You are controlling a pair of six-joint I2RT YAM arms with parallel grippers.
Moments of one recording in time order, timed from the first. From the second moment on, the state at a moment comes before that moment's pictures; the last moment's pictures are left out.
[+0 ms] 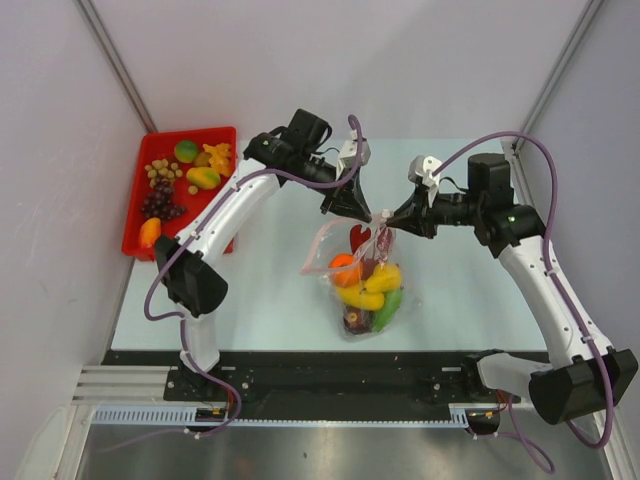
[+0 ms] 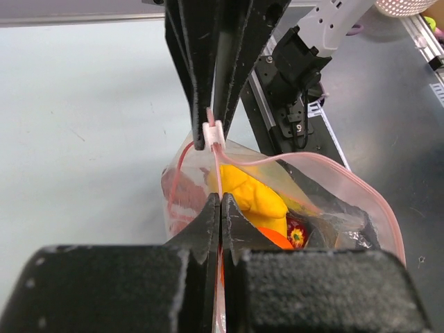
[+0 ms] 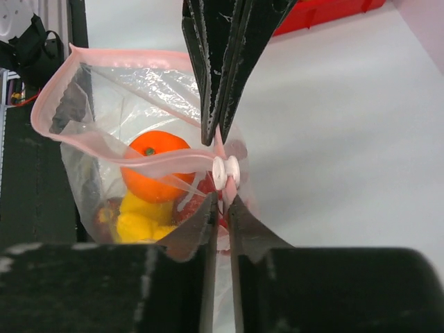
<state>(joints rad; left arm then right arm) -0.60 1.93 2.09 -1.07 1.19 0.67 0.26 1.19 1.26 -0.60 -0.98 -0.51</state>
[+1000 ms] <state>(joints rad) -0.70 1.71 1.92 -0.58 0.92 0.31 0.25 1.13 1.26 -0.62 -0.98 -0.50</state>
